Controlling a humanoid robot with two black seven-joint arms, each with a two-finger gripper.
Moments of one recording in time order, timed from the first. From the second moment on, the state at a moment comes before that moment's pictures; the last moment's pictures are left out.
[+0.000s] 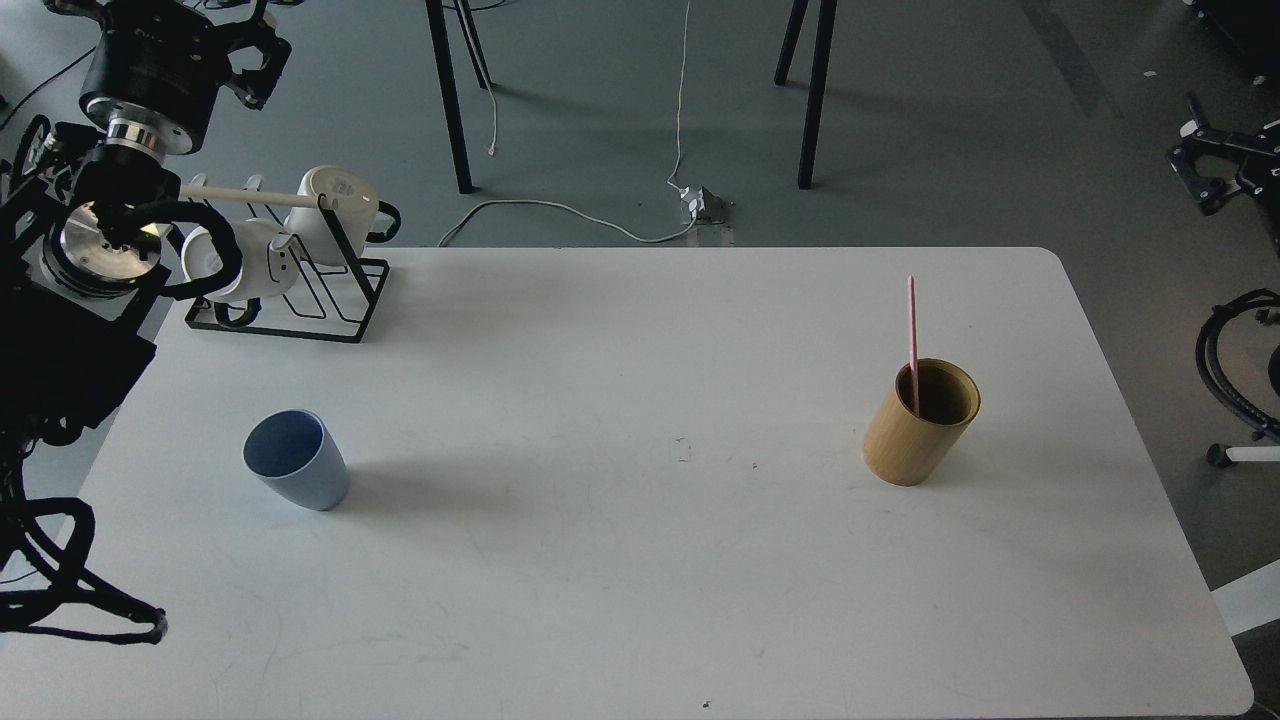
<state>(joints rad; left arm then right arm) -0.95 0.38 -0.85 -0.52 -0.17 -0.49 -0.28 0.69 -0.68 0.87 0.73 0.35 0.49 0.21</state>
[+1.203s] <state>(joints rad) -0.99 0.84 -0.72 -1.07 1.06 -0.49 -0.30 0.73 -0.69 0.91 0.72 0.35 0.49 0.21</state>
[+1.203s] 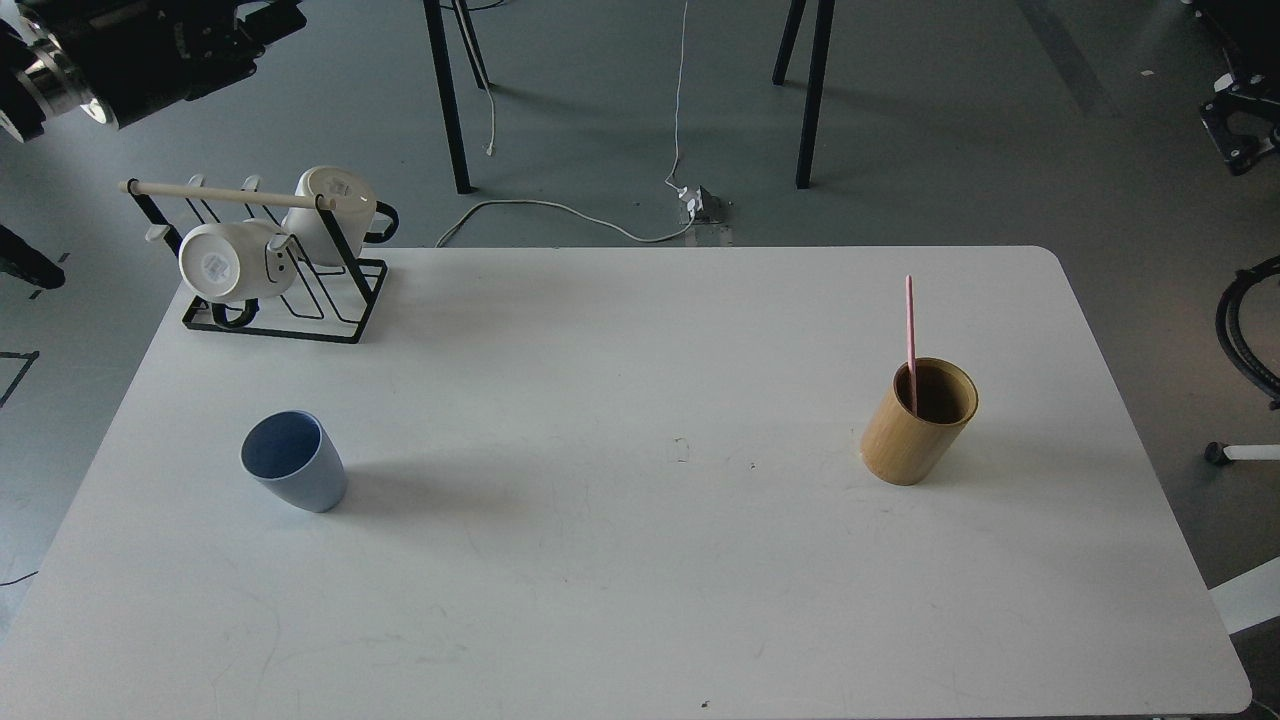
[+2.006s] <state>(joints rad) -0.70 1.06 -0.42 -1.26 1.75 -0.21 -0.35 0.69 -0.70 0.92 0.69 0.35 0.49 0.21</state>
